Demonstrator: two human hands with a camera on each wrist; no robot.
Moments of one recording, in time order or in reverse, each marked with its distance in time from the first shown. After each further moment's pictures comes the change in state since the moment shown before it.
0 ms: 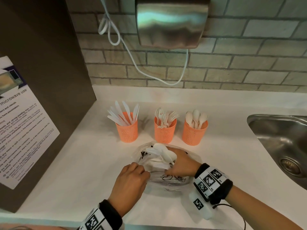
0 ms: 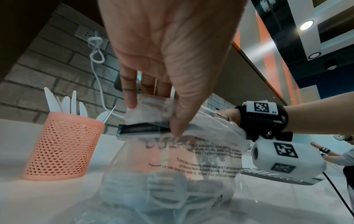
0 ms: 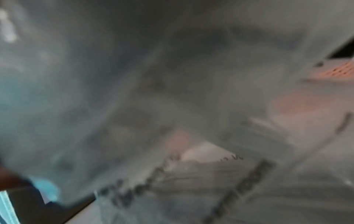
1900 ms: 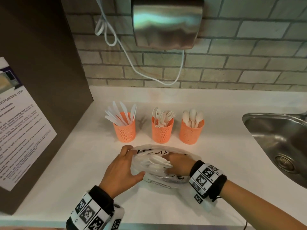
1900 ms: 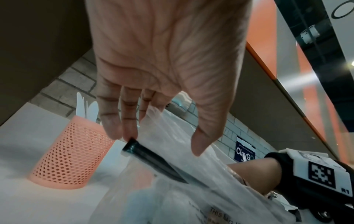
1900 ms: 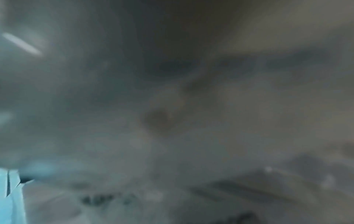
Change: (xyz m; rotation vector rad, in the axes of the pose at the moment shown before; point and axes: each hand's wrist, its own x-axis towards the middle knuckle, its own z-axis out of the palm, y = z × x) left_hand 0.023 -0.016 -0.037 -0.422 -0.229 -0.359; right_hand 0.004 0.003 0.001 -0.575 -0.249 0.155
